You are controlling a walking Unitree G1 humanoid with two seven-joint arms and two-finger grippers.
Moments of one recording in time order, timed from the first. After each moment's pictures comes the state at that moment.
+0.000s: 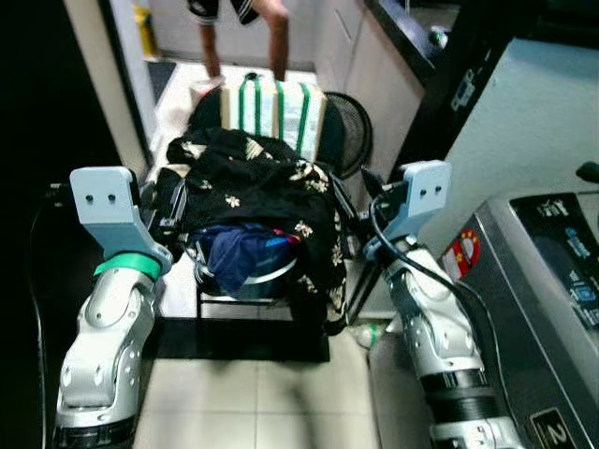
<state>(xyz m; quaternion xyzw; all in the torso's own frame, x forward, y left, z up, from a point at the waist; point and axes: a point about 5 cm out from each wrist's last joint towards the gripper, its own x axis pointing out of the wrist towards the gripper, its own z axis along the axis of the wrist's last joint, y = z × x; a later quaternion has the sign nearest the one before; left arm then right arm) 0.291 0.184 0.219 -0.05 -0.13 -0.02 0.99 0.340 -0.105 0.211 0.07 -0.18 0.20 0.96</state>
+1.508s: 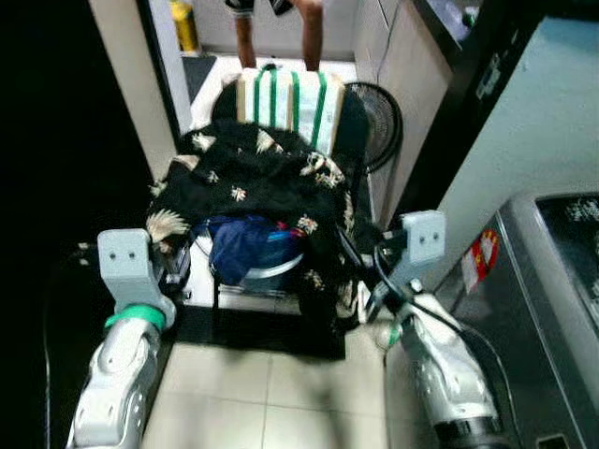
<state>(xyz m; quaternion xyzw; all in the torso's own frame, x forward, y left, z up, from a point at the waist) 0.283 0.191 0.154 -0.03 -0.04 0.00 1.00 0.318 -0.121 0.160 0.07 -0.10 0.19 0.97</state>
